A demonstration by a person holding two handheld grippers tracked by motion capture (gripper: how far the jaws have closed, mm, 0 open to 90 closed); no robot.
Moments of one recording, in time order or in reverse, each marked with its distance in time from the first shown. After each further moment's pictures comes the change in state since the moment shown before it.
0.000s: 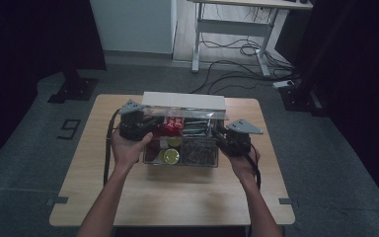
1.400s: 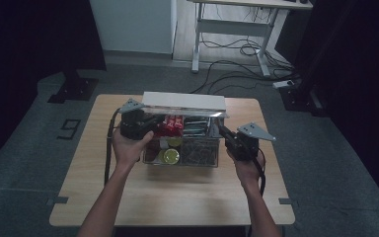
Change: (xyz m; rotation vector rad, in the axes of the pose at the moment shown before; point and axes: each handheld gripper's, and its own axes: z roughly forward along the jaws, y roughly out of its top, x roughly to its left) left arm 0.000 0.003 0.002 -0.011 -0.001 -0.009; right arm -0.006 -0.005 -0.024 -0.101 0.005 0.091
